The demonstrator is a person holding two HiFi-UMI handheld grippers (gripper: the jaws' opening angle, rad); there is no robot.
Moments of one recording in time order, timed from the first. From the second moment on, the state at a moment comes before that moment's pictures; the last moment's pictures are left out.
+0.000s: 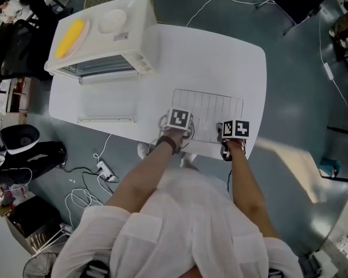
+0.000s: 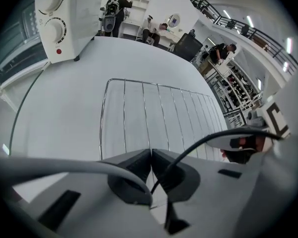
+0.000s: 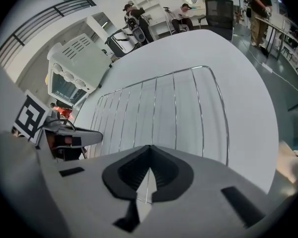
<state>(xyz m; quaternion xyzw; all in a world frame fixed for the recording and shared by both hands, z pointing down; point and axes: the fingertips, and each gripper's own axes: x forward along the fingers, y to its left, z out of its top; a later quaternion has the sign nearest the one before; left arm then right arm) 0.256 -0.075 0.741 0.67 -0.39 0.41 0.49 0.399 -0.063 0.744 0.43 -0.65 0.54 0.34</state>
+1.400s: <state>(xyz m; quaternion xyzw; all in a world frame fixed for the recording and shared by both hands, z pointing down) 0.247 -0.088 0.715 0.69 -0.44 0.37 0.44 0.393 -0.075 0.720 0.44 -0.68 0.46 0.37</state>
